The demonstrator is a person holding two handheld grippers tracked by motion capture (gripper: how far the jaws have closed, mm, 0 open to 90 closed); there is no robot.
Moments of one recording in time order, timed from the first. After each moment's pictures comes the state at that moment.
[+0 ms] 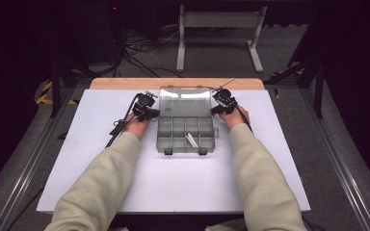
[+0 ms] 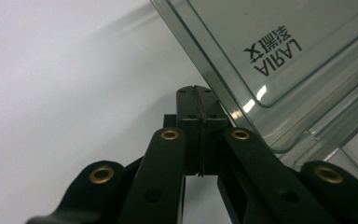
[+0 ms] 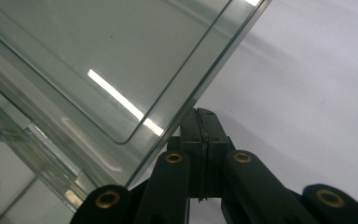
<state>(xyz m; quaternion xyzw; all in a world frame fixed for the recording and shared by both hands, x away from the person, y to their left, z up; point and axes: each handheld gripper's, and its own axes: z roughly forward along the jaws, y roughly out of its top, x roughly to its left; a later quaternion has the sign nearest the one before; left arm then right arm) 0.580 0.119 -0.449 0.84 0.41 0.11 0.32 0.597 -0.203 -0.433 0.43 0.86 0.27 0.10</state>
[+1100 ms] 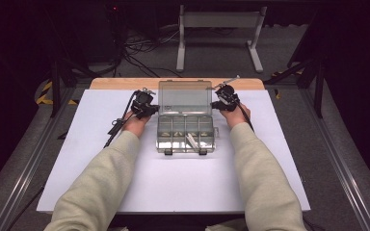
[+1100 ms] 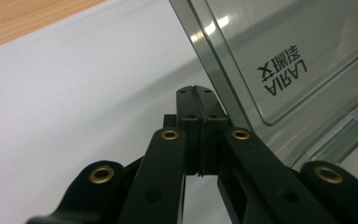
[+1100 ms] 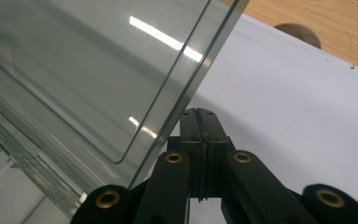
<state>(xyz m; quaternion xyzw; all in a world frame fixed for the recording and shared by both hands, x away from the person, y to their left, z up) 0.576 0.122 -0.436 0.83 0.41 0.14 0.35 0.591 -0.207 -0.415 0.43 0.83 0.31 0.15</state>
